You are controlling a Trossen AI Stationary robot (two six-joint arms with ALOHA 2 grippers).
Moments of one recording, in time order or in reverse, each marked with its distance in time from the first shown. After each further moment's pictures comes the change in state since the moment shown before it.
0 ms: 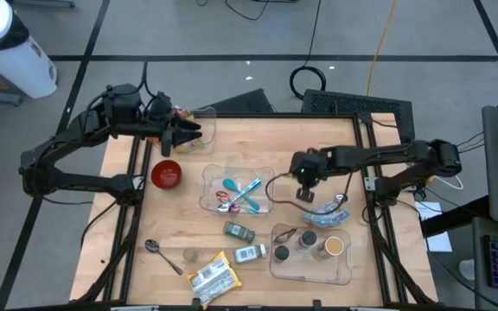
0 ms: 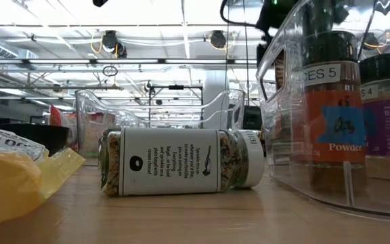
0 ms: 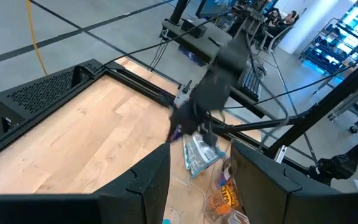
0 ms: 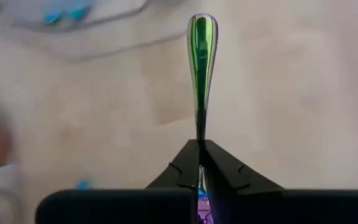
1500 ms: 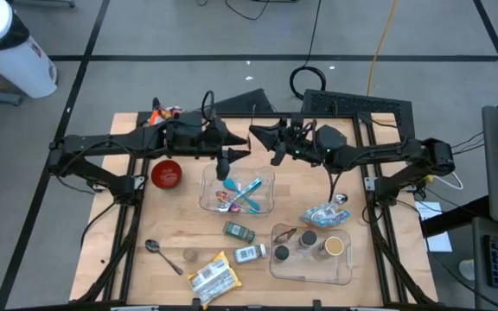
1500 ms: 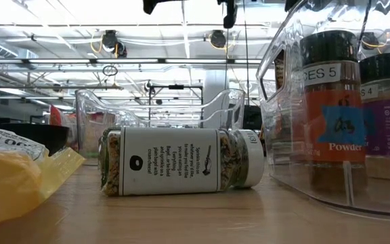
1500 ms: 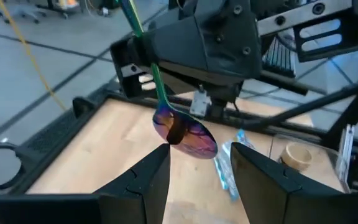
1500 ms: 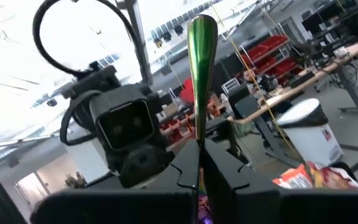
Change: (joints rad) left arm -0.293 0.347 0.000 0.347 -0.346 0.215; right arm -0.003 0.068 0.061 1.504 0.084 0.360
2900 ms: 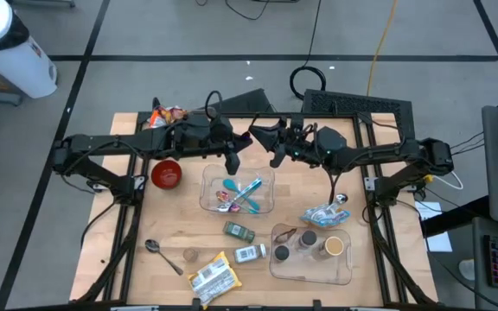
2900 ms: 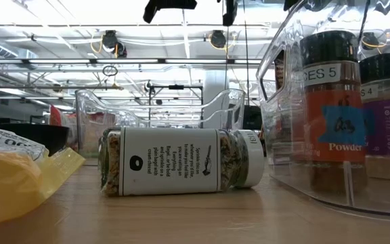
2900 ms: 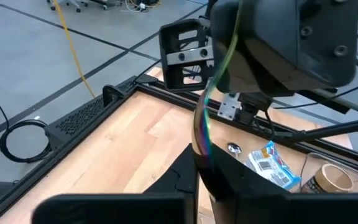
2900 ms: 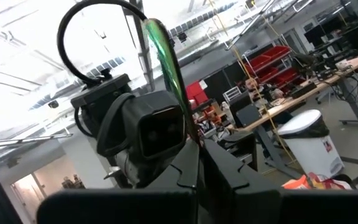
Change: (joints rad) left arm -0.007 0.054 0.000 0.030 -0.138 -0.087; right arm 0.007 0.022 0.000 0.031 0.018 -0.037
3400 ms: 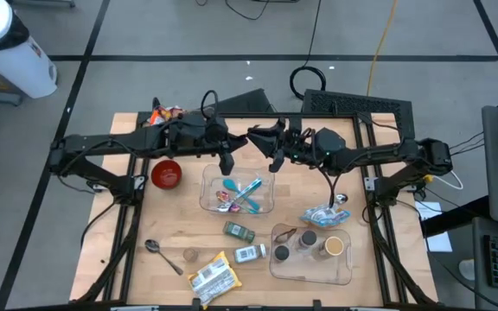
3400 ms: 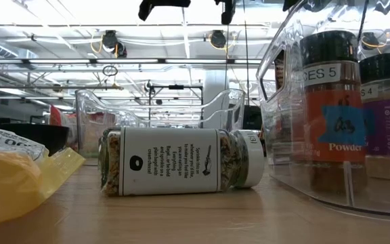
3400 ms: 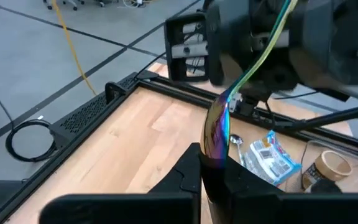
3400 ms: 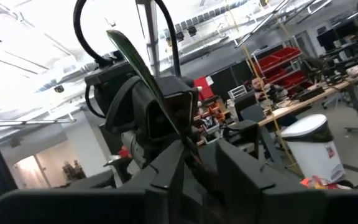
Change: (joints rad) left arm 0.006 -0.045 0.000 -0.075 0.021 0.029; right arm 0.000 0.004 0.000 0.015 -0.033 -0.085
